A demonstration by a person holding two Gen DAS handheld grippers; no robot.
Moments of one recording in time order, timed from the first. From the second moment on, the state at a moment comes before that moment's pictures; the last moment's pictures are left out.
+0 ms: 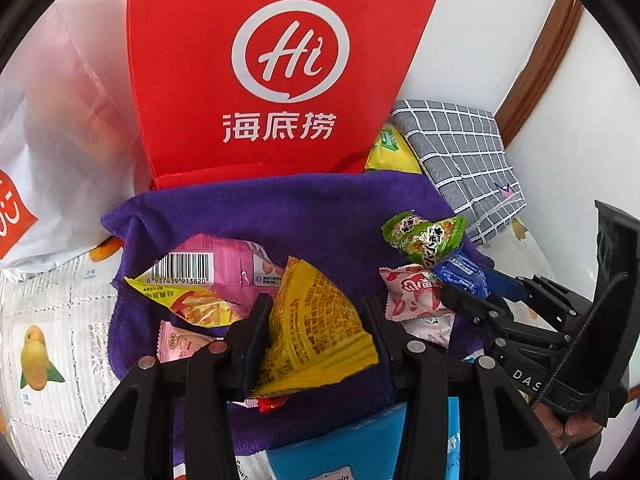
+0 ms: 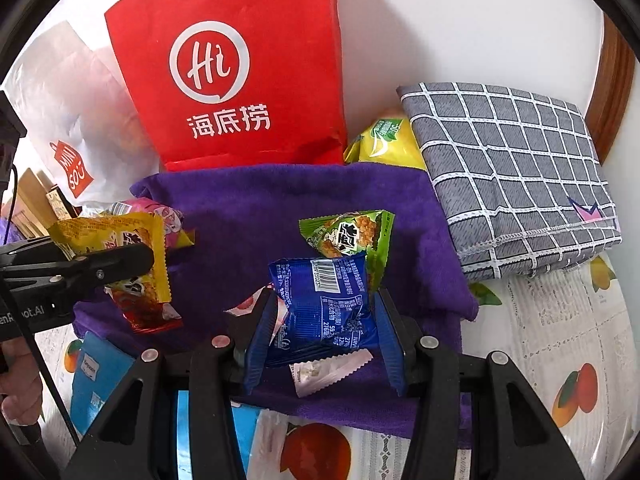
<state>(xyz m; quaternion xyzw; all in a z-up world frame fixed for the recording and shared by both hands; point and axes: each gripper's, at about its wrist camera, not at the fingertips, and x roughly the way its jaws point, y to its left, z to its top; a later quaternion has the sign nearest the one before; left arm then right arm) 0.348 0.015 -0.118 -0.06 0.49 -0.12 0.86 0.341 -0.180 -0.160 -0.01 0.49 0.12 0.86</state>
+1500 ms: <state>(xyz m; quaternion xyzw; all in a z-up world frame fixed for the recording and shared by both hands) 0.289 0.029 -0.066 -0.11 0.45 -0.11 0.88 0.282 -0.188 -0.089 0.00 0.45 0.08 0.89</state>
